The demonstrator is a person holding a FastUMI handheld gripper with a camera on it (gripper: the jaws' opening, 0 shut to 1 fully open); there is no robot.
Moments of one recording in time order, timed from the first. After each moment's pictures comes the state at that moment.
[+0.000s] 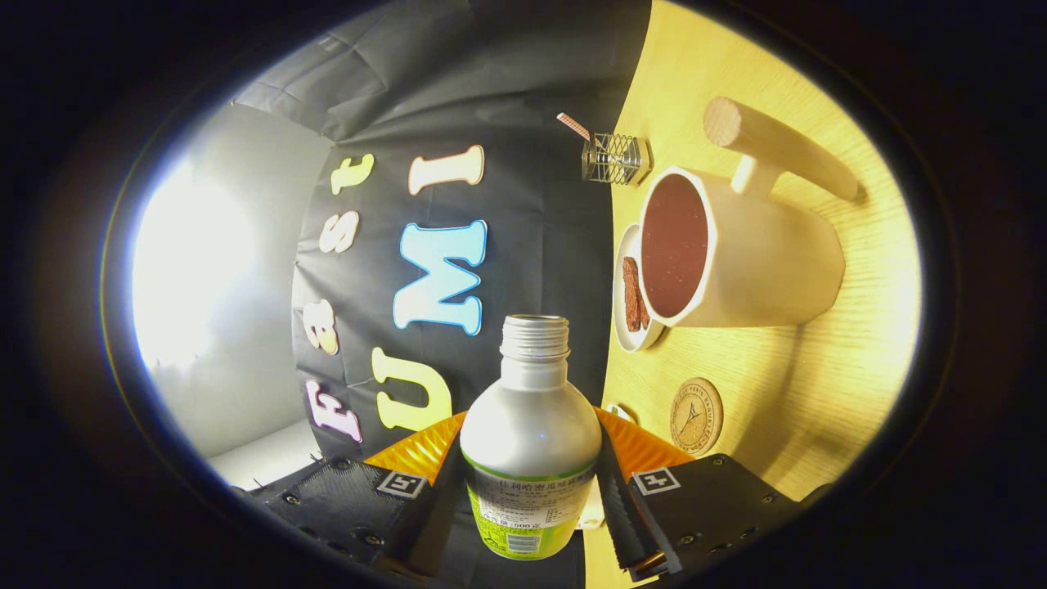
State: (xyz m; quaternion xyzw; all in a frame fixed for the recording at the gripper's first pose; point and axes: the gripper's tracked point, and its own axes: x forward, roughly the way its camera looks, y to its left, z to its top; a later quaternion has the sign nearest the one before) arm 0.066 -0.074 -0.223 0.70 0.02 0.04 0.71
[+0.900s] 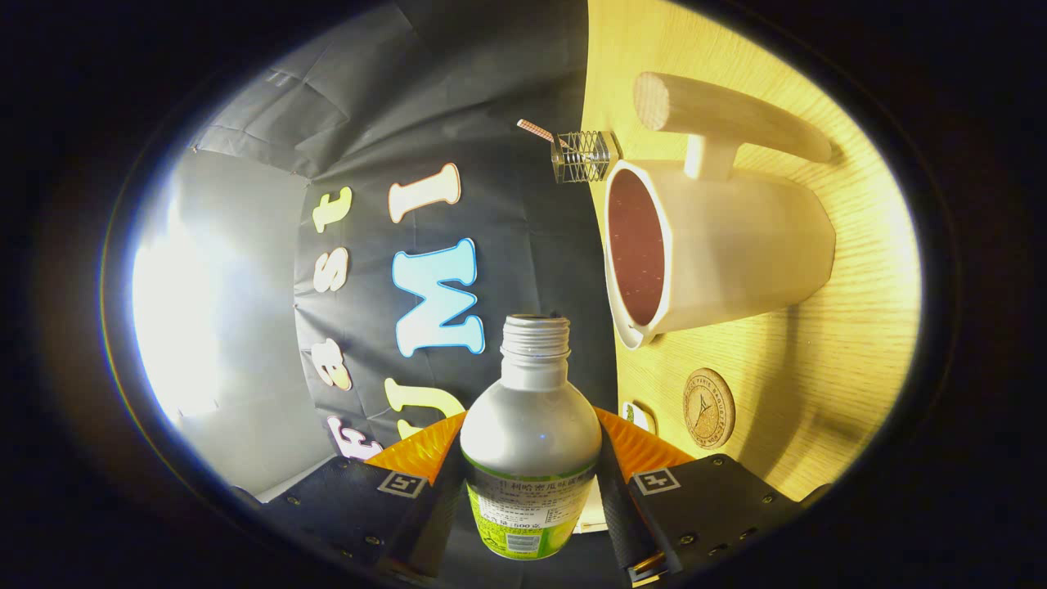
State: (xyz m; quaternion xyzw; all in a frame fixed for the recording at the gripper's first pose) arm 0.074 -0.085 -0.230 0.76 0.00 0.03 0.65
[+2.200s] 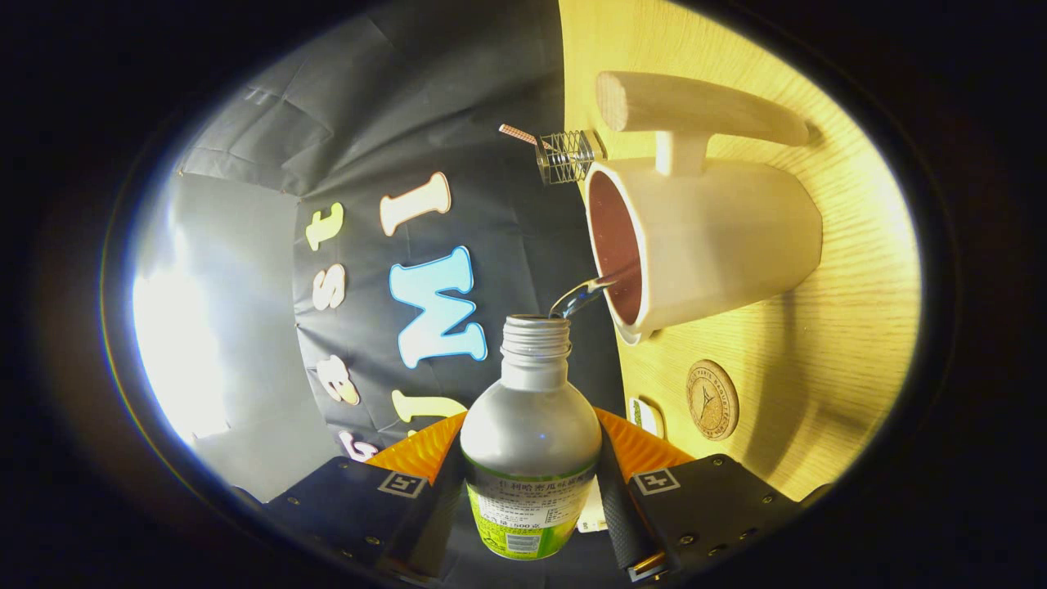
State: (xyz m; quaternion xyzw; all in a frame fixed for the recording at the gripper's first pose) arm 0.071 -0.089 -0.230 0.78 0.00 0.03 0.63
